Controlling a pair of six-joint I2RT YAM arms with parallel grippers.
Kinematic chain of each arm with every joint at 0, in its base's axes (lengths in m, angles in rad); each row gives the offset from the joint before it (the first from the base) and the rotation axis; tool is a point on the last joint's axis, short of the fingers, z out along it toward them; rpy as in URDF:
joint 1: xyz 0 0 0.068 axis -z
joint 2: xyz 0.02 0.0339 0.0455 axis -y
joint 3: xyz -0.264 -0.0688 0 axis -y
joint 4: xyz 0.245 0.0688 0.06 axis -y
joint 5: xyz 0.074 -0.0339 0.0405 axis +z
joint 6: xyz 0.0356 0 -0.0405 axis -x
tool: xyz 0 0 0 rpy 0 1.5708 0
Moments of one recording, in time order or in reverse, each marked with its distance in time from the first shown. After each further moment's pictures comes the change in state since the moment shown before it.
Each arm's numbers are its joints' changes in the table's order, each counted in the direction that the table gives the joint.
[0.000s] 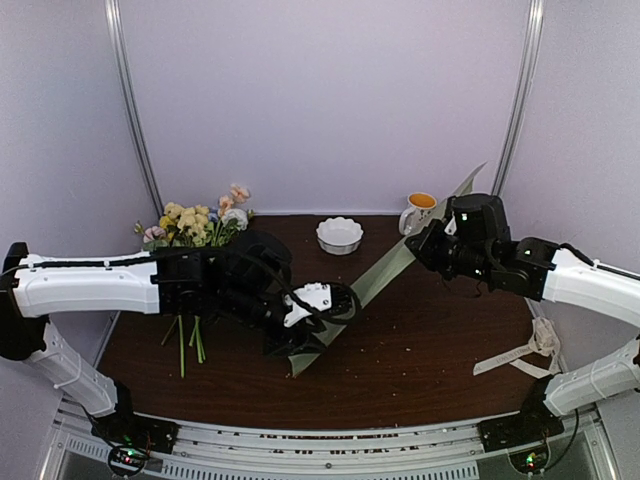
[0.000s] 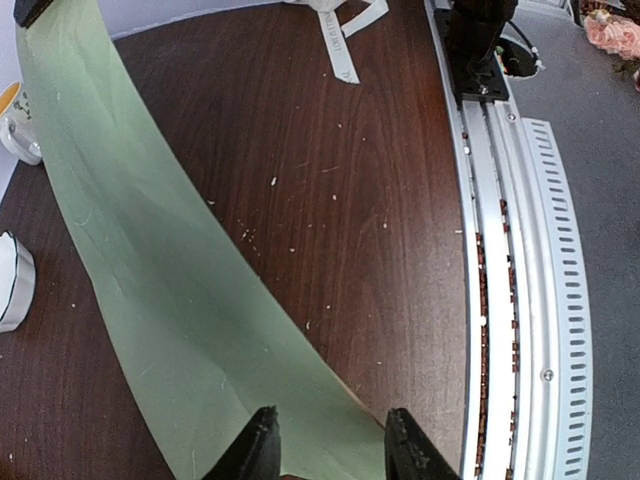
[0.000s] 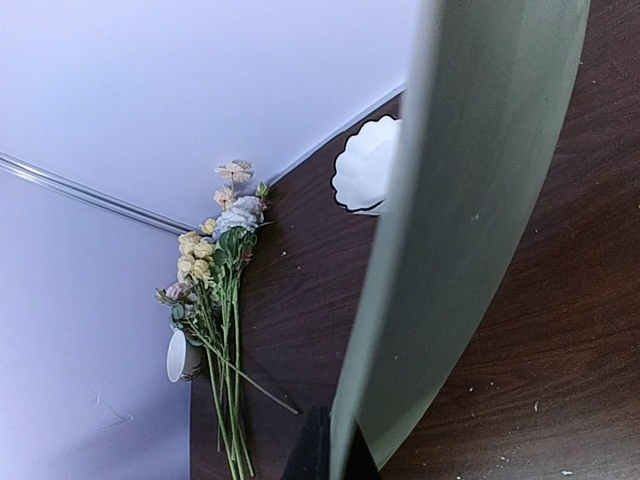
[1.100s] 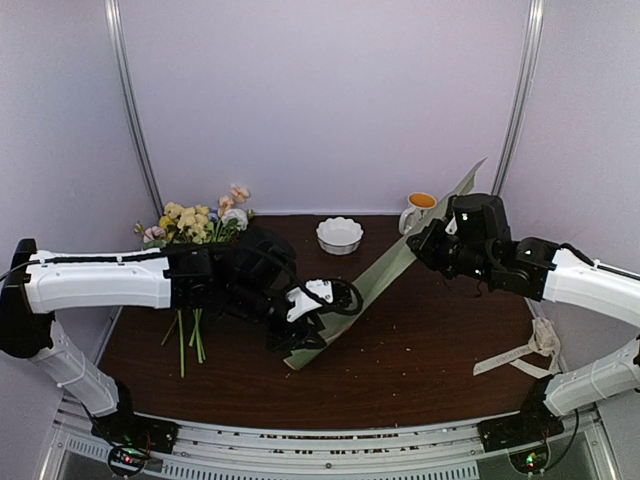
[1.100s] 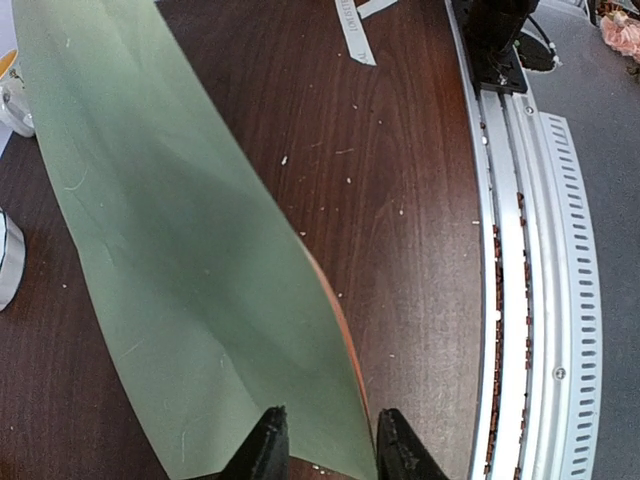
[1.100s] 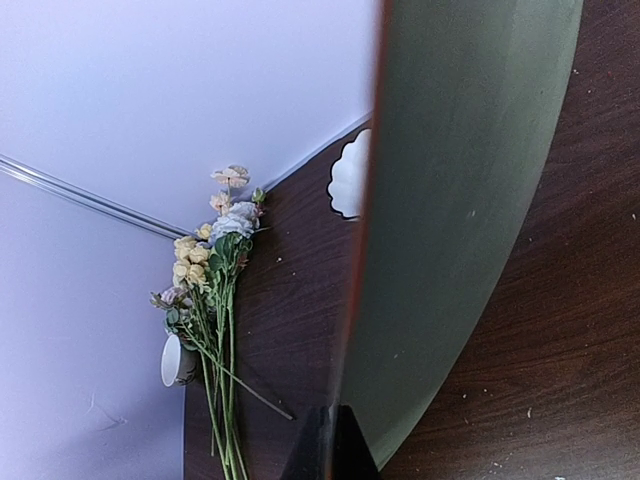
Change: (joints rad) left arm -0.040 -0.046 0.015 -0.011 -0.035 0.006; right arm 0.000 0.002 0.000 0.000 -0.019 0.015
